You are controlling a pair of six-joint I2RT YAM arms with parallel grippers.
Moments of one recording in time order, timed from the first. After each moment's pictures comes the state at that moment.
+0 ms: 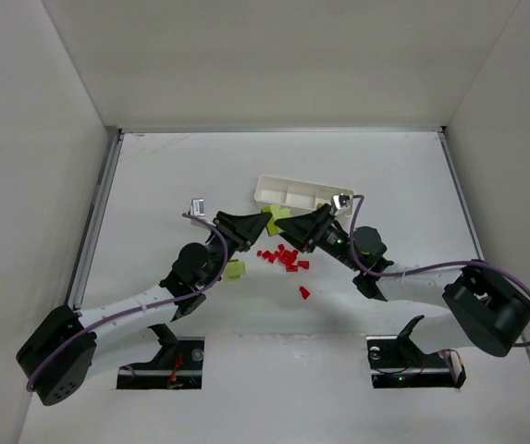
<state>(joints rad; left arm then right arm) -0.82 1.01 0.32 0.84 -0.24 -1.17 0.74 1.36 0.43 1.09 -0.17 1.43</state>
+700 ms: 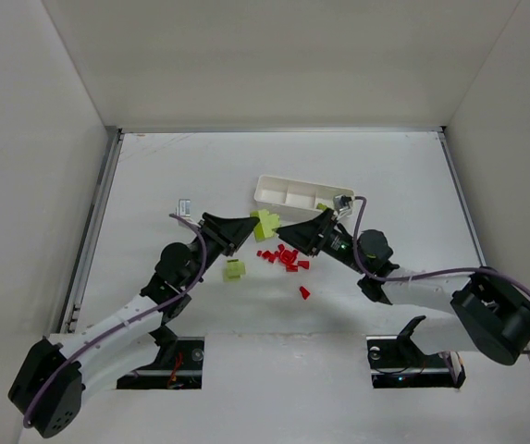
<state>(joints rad) -0.68 0.83 0.28 0.66 -0.04 -1.28 0.73 1.32 0.39 1.09 -0.25 1.29</state>
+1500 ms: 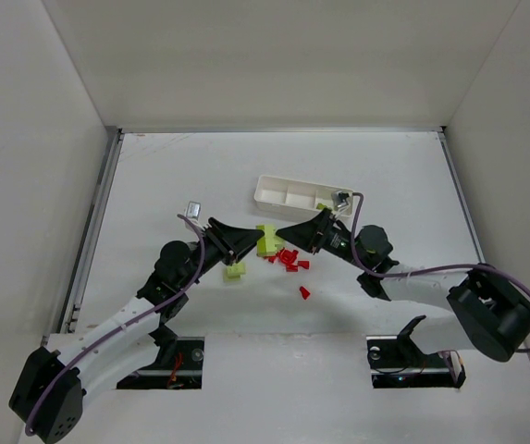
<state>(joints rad) -0.62 0.78 0.28 0.51 0.20 -1.38 0.69 1.32 0.41 1.09 -0.35 1.20</state>
